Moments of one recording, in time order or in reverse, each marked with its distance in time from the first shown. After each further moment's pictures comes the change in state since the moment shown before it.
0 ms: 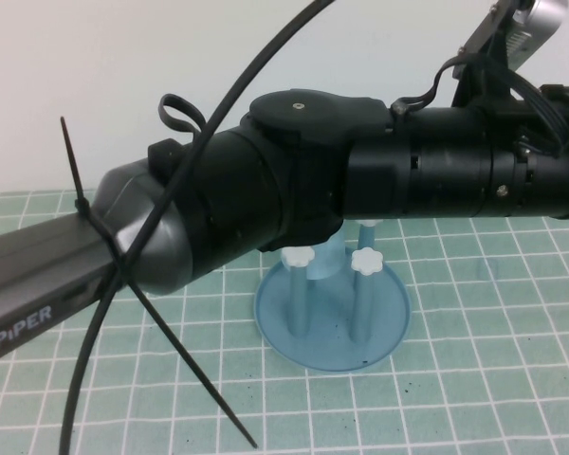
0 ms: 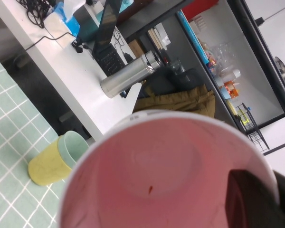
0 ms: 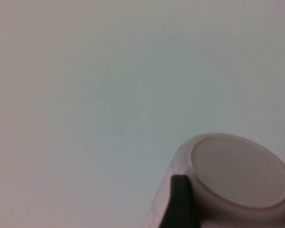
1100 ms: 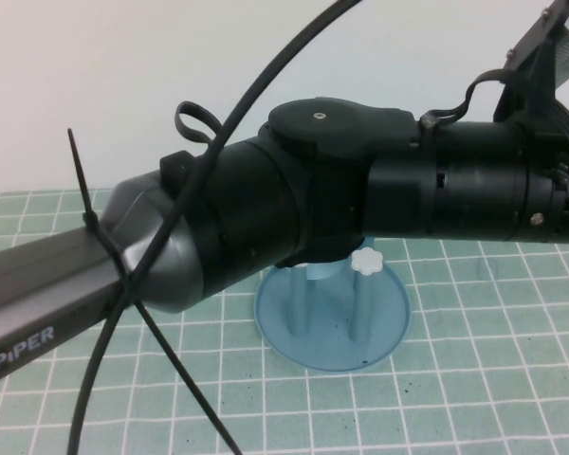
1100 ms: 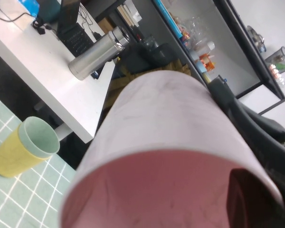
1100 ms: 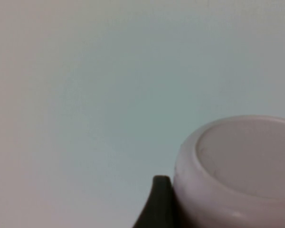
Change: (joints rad) right arm -0.004 0.002 -0.070 0.000 0.061 -0.097; left arm -0.060 -0.004 -0.002 -0.015 0.061 0.062
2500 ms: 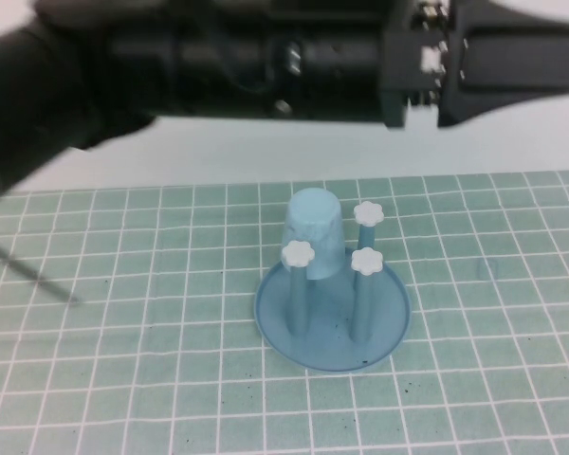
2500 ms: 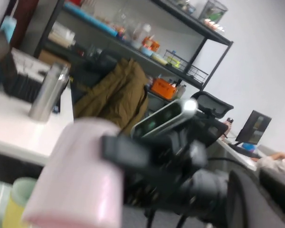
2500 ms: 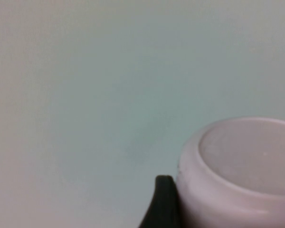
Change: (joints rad) right arm 0.000 0.000 -0.036 0.000 -0.018 -0.576; left arm 0.337 -0.128 0.000 0.016 0.515 0.288
